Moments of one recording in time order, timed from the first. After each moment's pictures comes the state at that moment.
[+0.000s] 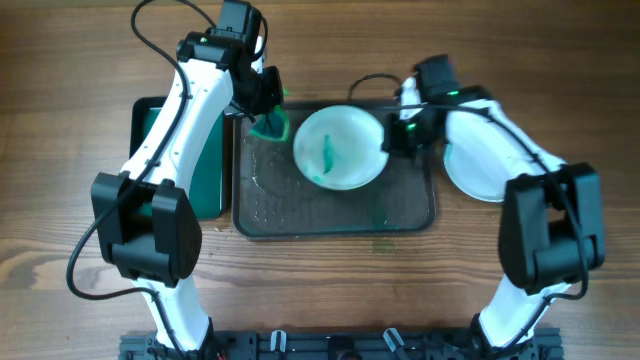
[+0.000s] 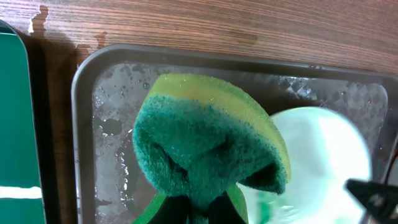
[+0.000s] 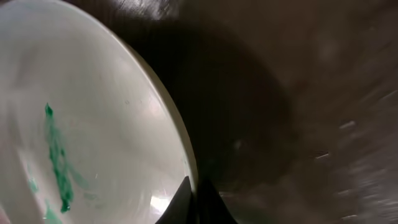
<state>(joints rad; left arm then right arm) -0.25 1.99 1.77 -1.05 0.14 -0.39 0.27 1.92 1.31 -0.71 -0.35 0.40</state>
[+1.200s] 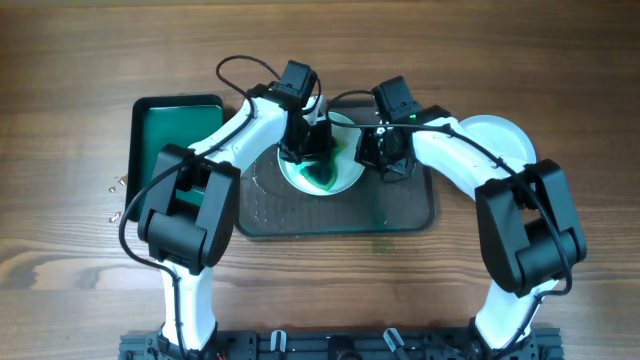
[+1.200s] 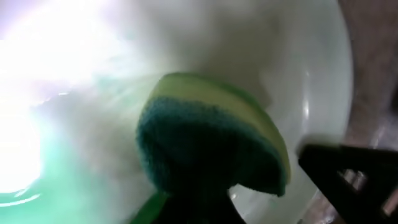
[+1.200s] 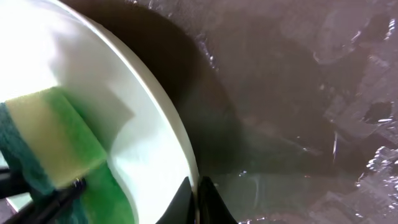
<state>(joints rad) -0.41 2.11 1.49 -0.76 0.34 -0.42 0.39 1.95 1.23 -0.57 -0.24 0.68</state>
